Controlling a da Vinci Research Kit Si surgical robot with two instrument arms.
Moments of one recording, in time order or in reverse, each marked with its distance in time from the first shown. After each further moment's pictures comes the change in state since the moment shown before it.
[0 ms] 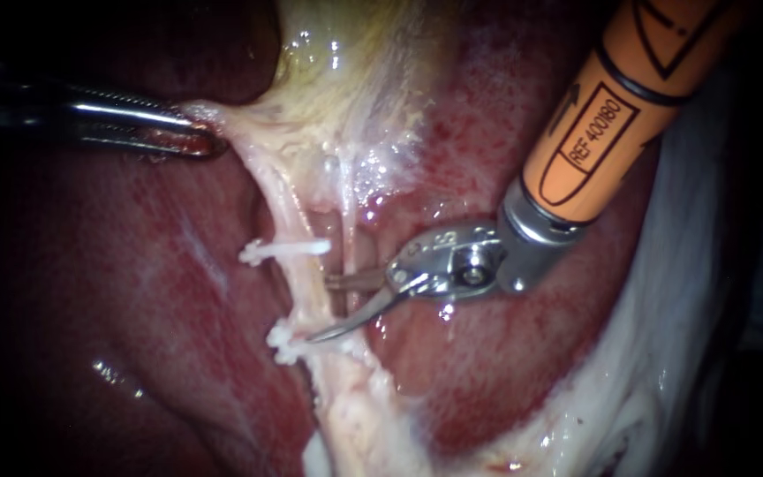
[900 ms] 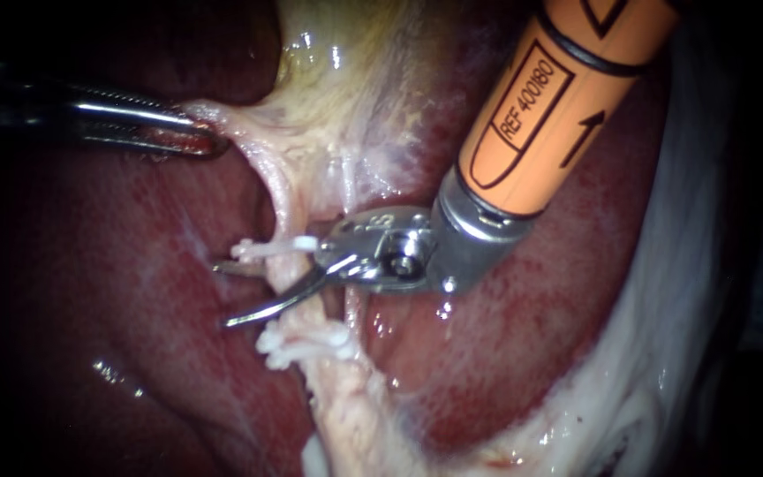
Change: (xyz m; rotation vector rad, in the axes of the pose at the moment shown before) right arm 0.008 -0.002 0.001 0.081 0.183 0.087; left arm 0.000 0.000 0.000 0.000 0.000 0.000
